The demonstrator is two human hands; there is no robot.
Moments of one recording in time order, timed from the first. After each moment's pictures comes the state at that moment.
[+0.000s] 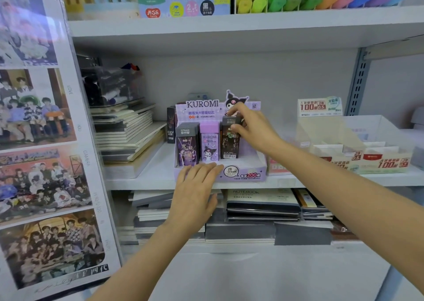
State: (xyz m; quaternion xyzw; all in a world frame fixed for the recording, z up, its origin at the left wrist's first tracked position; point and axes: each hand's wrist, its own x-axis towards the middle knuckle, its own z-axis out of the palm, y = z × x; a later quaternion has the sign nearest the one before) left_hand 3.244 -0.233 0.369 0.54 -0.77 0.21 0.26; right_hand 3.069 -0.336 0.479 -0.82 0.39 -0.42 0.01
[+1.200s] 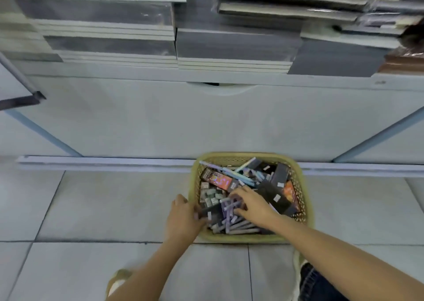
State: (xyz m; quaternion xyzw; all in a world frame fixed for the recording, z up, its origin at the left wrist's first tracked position) left_hand 3.202 -0.102 -0.024 0.76 -0.57 -0.32 0.03; right_hand 2.994 -0.170 -0.052 -0.77 0.51 0.04 0.37
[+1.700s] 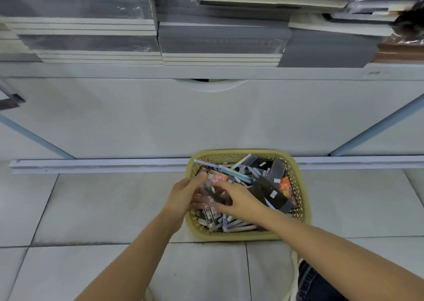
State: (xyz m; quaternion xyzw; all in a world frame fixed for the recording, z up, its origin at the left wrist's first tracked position) left_hand 3.197 -0.138 0.011 0.62 -0.25 -0.65 0.35; right_hand 3.017 -0.167 -0.033 -0.77 0.45 -0.07 0.45
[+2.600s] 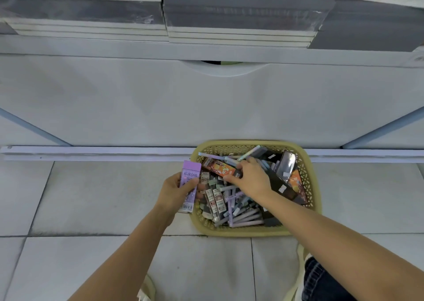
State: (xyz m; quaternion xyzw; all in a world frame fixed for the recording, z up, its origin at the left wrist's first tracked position) left_hand 3.229 -0.141 -0.034 0.65 -0.26 -0.62 0.35; right_hand 3.022 -0.210 -0.063 -0.70 0.65 0.01 0.30
